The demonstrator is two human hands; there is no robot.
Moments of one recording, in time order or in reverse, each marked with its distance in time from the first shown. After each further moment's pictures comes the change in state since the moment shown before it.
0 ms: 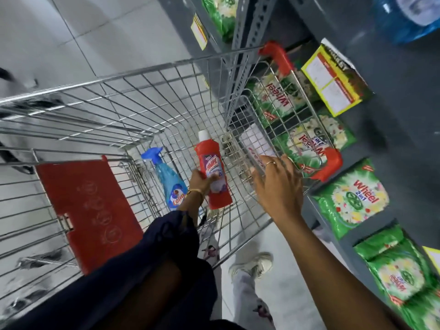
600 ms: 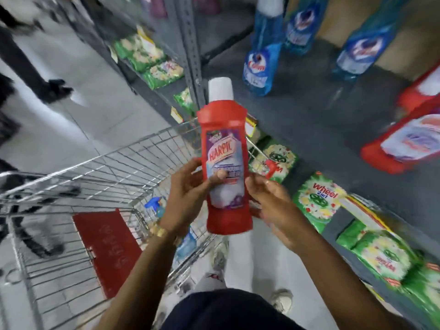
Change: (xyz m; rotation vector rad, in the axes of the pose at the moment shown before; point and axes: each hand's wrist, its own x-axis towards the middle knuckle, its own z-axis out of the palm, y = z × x) left_hand -0.335 0.138 -0.048 -0.272 -0.419 0.813; right_hand -0.146 0.030 -0.124 1.534 -0.189 -0.061
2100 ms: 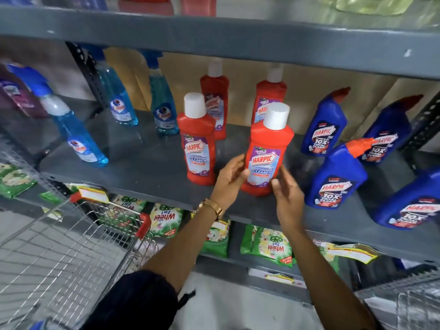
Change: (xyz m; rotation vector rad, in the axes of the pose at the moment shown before) left_hand 0.000 -0.055 0.366 0.173 -0.792 0.216; right_hand -0.161 -0.007 -0.278 -0.156 1.141 -0.642
